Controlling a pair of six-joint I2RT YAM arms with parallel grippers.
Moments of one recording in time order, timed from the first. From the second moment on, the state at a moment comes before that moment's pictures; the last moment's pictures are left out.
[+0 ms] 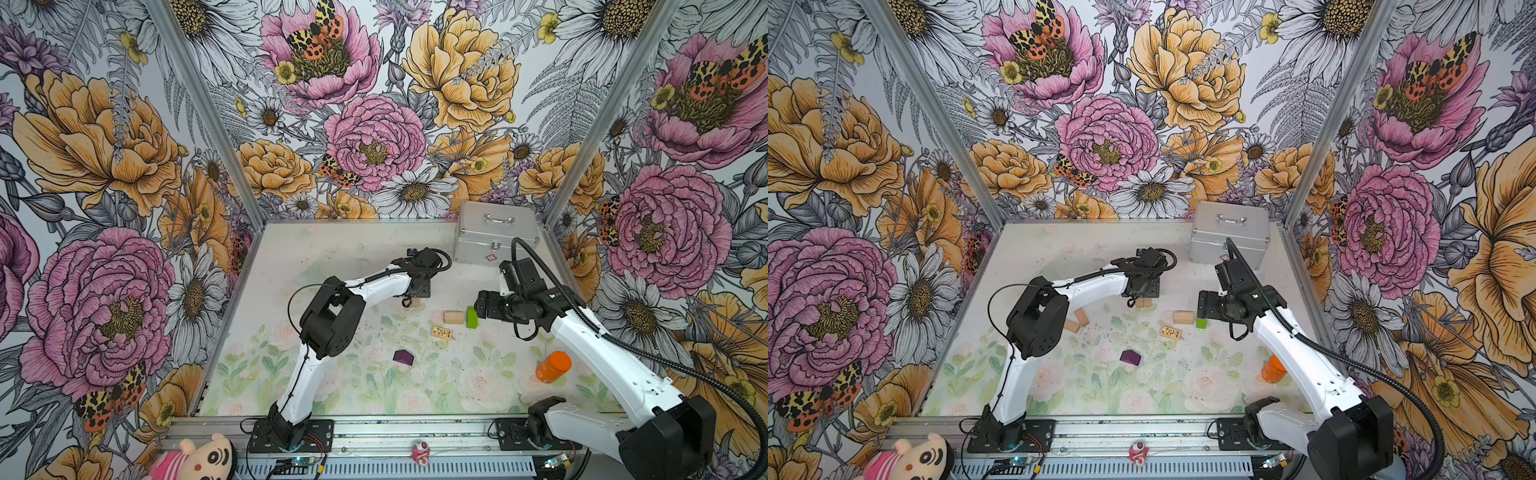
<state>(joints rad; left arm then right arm) -0.75 2.17 1.70 -0.67 -0.30 -0.66 0.32 1.15 1.00 -0.91 -0.03 0.42</state>
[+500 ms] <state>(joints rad) -0.76 1.62 1.27 -0.67 -0.43 -0.72 0.32 1.13 1.00 -0.91 -0.05 0.41</state>
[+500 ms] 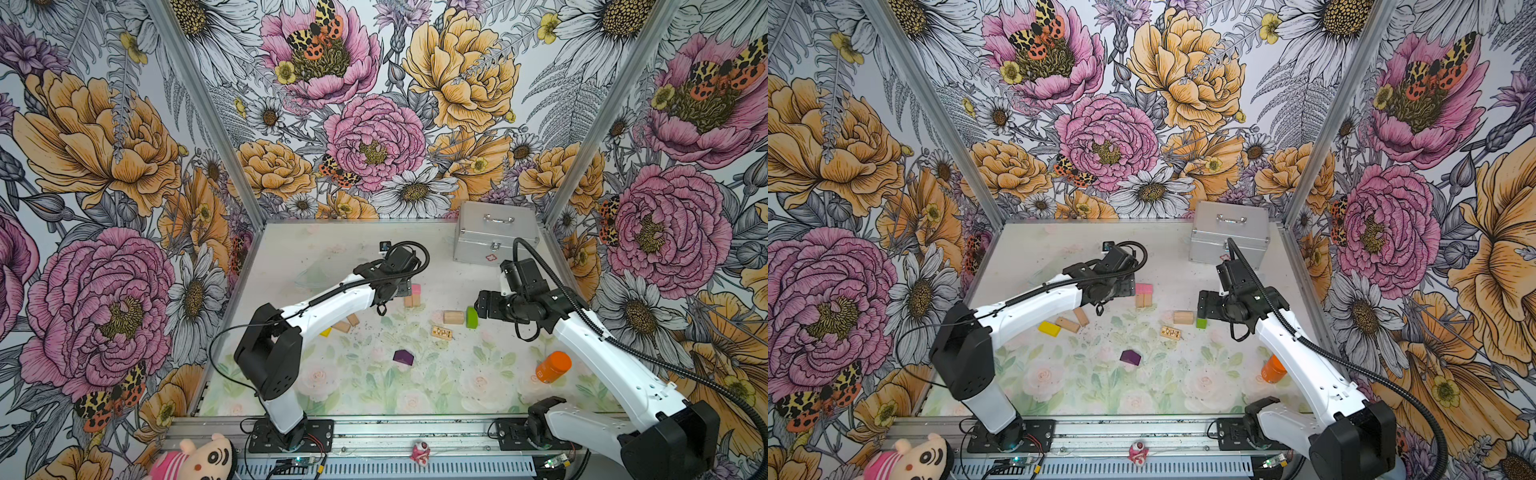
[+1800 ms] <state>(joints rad) -0.25 1.22 0.61 -0.46 -0.38 -0.80 0.34 1.12 0.99 -0.90 -0.13 0.41</state>
